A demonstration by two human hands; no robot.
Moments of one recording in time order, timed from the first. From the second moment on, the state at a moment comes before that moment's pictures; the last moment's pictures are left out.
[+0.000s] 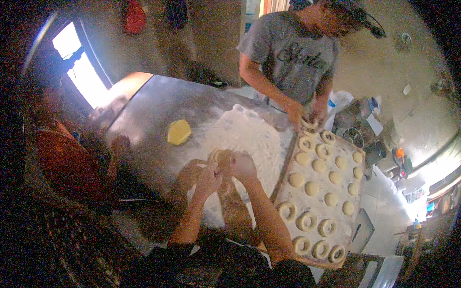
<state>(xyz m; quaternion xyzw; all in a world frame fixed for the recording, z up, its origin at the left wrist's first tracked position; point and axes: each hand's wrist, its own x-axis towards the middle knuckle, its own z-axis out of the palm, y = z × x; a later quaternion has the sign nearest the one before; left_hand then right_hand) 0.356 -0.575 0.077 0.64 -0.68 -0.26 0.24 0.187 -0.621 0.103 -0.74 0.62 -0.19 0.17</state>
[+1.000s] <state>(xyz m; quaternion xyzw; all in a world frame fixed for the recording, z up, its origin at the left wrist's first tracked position) 0.364 -0.581 0.122 0.26 -0.56 -0.50 0.60 0.193 -0.580 0.152 -0.49 0.49 -0.45 0.57</state>
